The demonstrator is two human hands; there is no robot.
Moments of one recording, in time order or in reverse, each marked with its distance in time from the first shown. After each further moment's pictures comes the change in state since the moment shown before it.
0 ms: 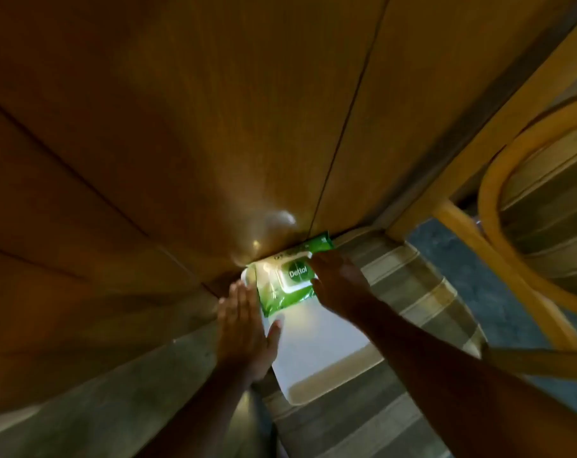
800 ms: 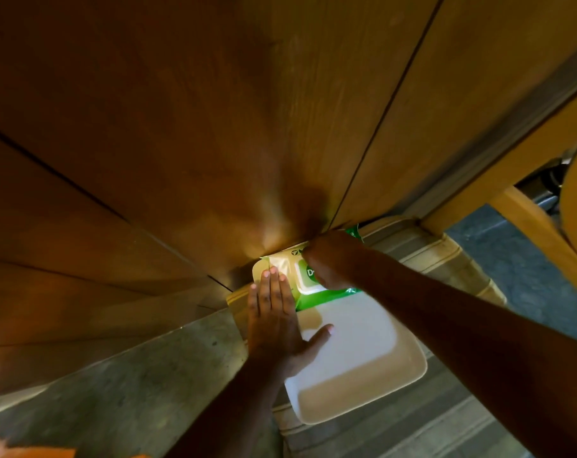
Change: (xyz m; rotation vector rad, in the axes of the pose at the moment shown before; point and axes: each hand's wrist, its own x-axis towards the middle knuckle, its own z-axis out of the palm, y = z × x) left_hand 0.027 0.027 0.027 0.052 0.009 0.100; right_hand 0.081 -0.009 0.018 -0.429 -0.420 -0.469
